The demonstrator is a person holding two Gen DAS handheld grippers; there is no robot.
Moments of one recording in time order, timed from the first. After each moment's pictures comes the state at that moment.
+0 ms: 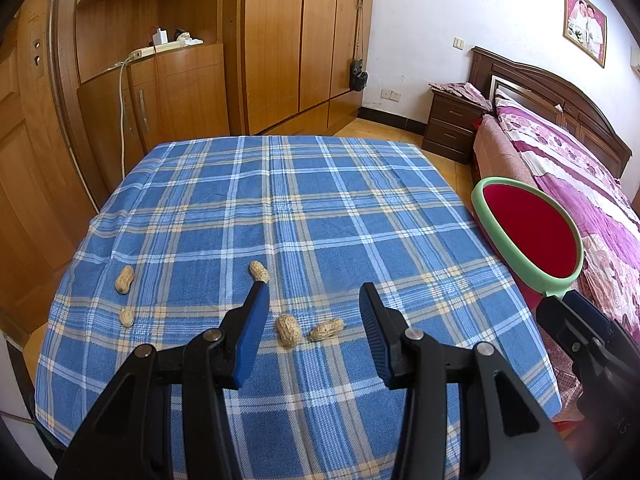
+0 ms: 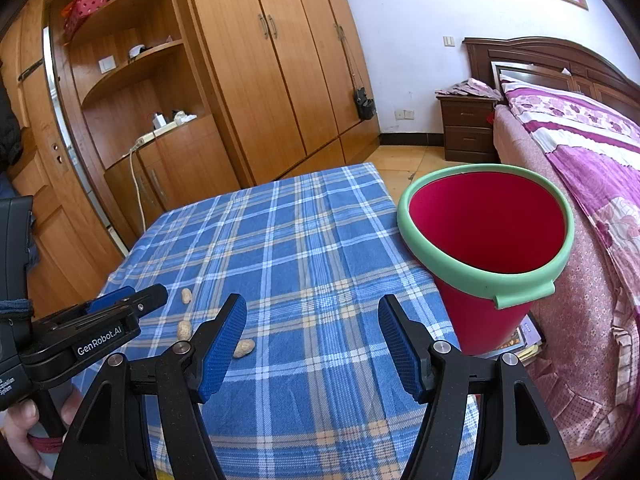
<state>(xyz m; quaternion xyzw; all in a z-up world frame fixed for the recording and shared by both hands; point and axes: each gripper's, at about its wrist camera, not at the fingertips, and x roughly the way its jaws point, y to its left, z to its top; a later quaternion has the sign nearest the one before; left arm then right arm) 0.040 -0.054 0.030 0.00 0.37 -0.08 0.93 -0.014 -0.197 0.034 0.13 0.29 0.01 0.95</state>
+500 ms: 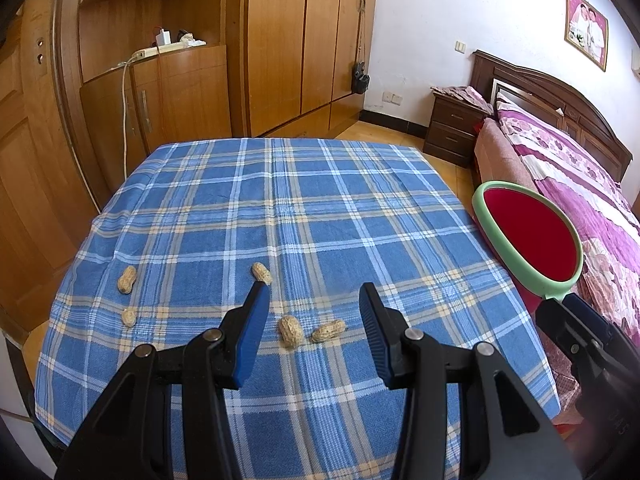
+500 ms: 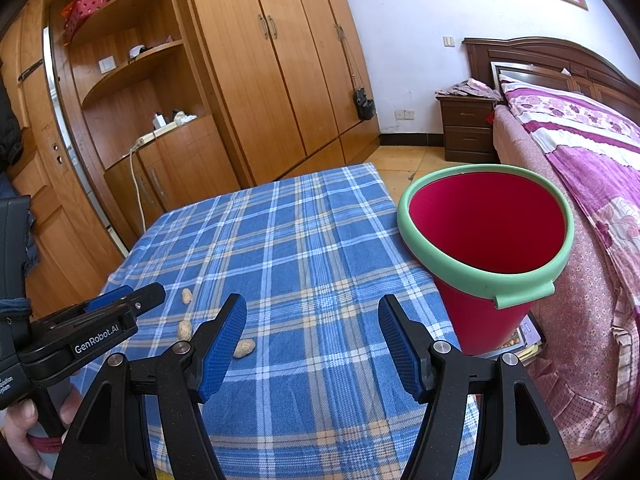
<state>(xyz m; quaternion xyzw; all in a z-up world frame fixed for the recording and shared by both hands) 0.039 -0.050 0.033 -0.01 0.37 -0.07 0.93 -0.014 -0.197 0.034 0.13 0.29 0.01 0.95</state>
